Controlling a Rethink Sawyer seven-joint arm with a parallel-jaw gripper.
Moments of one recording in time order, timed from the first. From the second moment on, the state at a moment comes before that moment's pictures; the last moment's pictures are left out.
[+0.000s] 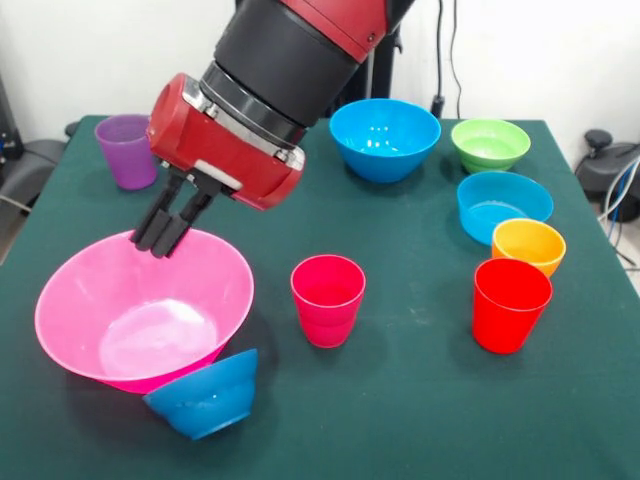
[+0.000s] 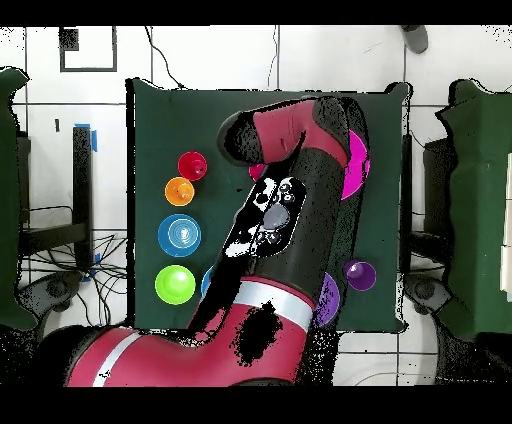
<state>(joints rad) 0.00 -0.35 -0.42 0.98 -0.35 0.59 1.73</state>
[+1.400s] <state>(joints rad) -0.09 -0.30 -0.23 0.98 -0.16 0.43 1.73</state>
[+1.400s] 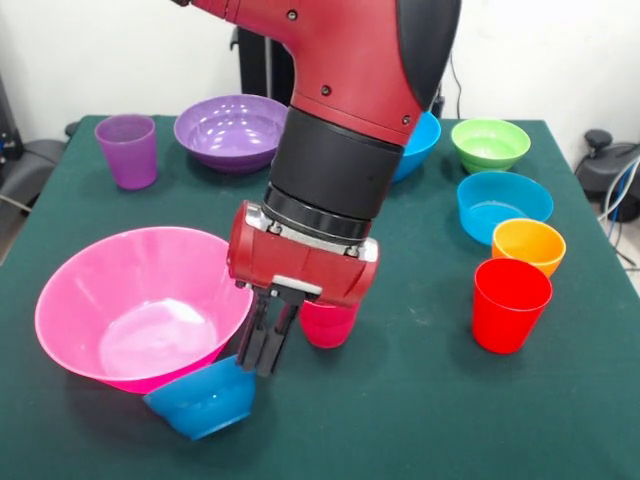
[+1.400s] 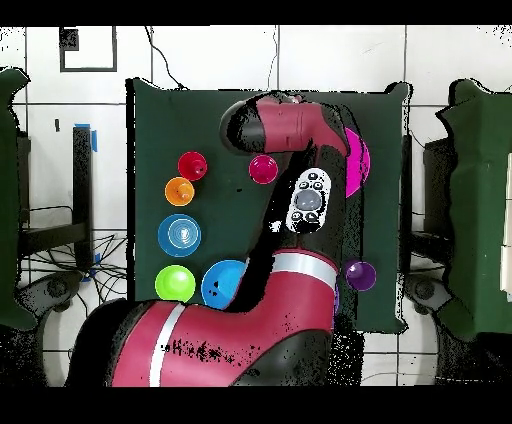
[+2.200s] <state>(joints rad) -0.07 -0.26 -0.24 0.98 -0.16 0.42 1.73</state>
